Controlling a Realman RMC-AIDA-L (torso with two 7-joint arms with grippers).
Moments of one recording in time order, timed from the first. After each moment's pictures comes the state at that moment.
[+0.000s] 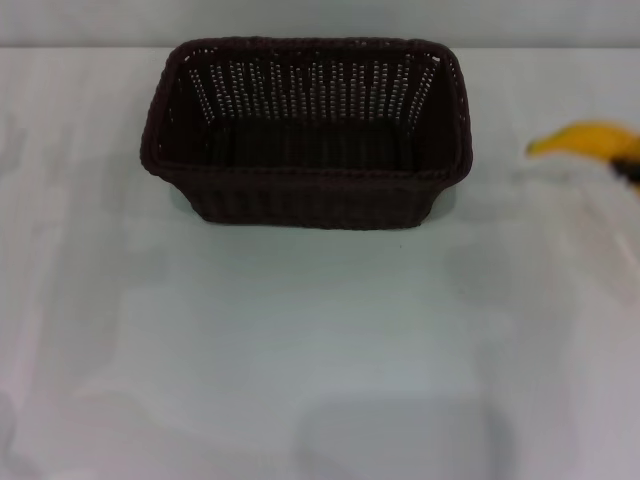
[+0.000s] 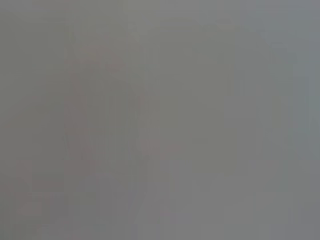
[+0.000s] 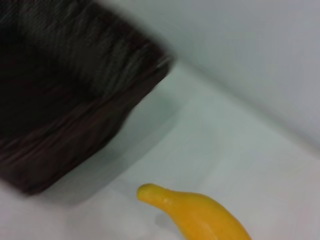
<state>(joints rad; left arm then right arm) -0.52 -2.08 0.58 0.15 -2.63 -1.14 2.64 0.35 2.01 -1.22 -1.49 0.67 1.23 -0.85</state>
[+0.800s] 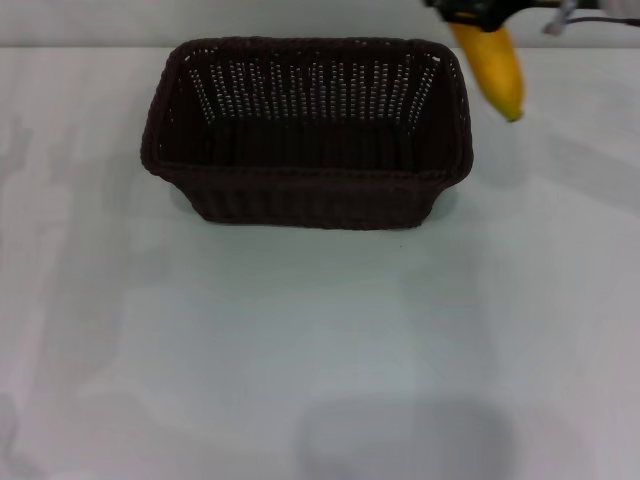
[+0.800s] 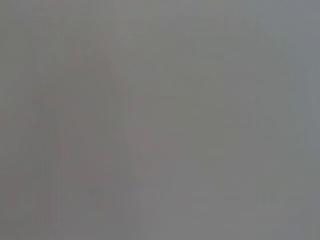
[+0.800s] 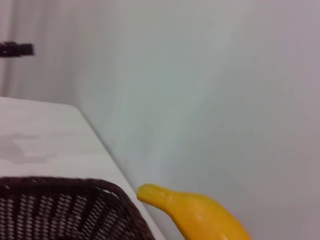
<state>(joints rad) -0.52 -2.08 0.59 0.14 -2.63 -1.15 2.63 0.65 2.01 -1.26 -1.21 1.17 0.96 -1.42</state>
